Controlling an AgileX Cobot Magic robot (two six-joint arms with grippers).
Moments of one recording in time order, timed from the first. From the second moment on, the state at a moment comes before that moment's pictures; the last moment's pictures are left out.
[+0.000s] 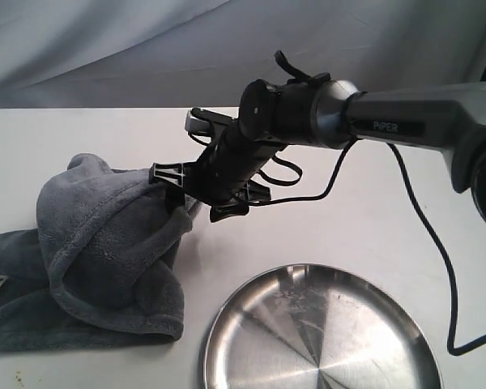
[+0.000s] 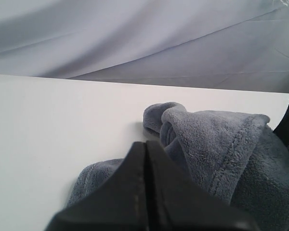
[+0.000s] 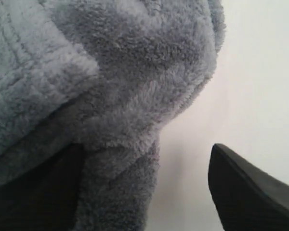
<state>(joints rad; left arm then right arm) 0.04 0.00 0.00 -0.24 0.27 0.17 0.63 2.25 -1.68 0.47 0.67 0.18</state>
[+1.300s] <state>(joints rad) 0.04 0.00 0.00 -0.24 0.27 0.17 0.69 2.09 -1.68 1.04 0.57 -0.43</state>
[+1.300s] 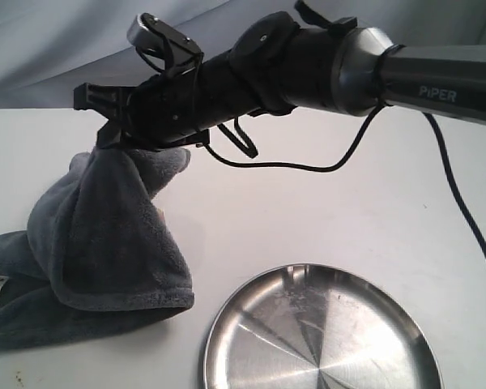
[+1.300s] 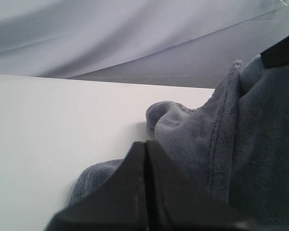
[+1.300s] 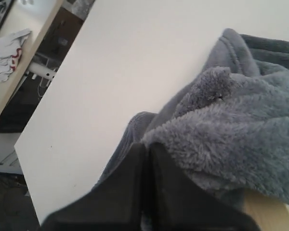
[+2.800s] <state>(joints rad) 0.04 0.00 0.00 -0.24 0.27 0.17 0.89 2.17 -1.68 1.06 0.66 -0.78</state>
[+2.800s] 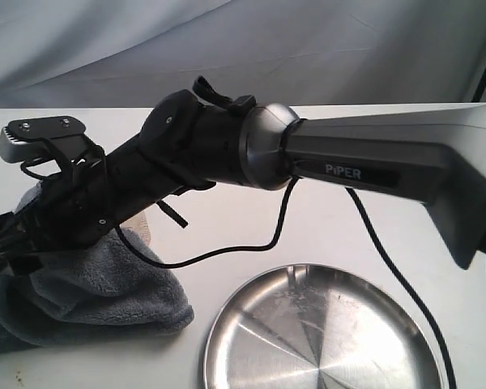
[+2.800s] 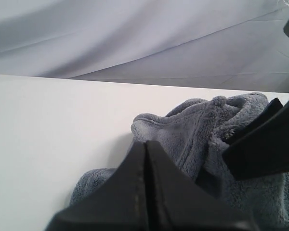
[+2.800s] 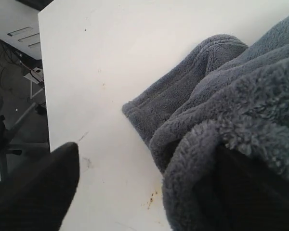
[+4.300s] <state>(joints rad) 0.04 0.00 0.00 -0.24 0.27 0.17 0.76 2.14 -1.68 0.58 0.52 -0.01</state>
